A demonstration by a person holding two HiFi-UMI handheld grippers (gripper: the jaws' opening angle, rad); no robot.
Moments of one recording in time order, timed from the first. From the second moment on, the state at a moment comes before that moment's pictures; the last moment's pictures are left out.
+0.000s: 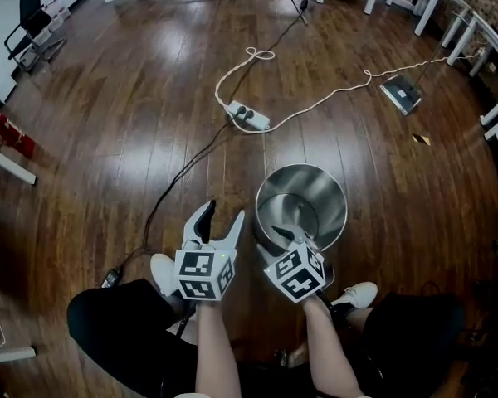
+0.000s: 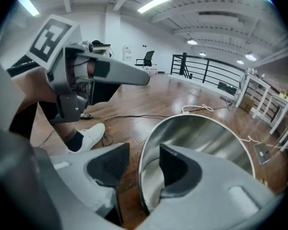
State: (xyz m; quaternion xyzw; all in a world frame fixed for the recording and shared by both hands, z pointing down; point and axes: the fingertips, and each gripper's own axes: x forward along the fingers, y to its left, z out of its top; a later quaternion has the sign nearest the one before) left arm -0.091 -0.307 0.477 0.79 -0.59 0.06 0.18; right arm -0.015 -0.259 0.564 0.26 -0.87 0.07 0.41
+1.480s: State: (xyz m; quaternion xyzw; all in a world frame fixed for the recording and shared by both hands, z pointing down) left arm -0.060 -0.273 0.487 0.80 -0.56 0.06 0.20; right arm 0.208 -0.317 0.532 0.56 -0.79 0.24 0.05
